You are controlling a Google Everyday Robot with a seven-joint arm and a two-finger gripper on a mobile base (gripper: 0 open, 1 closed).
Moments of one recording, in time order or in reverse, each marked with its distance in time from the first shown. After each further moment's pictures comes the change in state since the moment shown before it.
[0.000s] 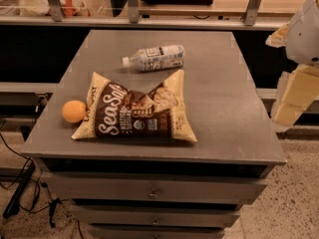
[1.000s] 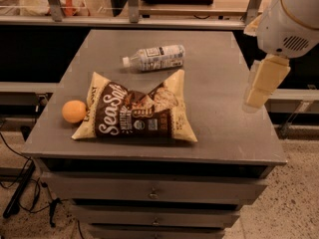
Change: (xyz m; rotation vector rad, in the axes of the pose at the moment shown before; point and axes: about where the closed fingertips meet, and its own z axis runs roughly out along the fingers) arm -0.031 -0.041 0.026 0.060 -0.047 -0.041
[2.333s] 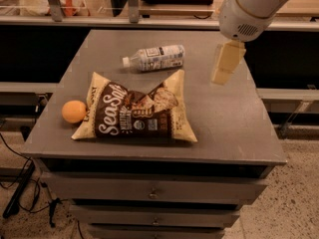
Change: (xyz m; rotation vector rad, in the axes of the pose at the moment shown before) arm -0.055 -0.063 0.042 0.067 -0.059 -0.095
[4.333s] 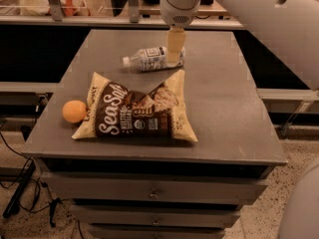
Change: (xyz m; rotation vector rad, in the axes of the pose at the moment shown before) arm -0.098 -0.089 0.086 0.130 0.058 -0.198
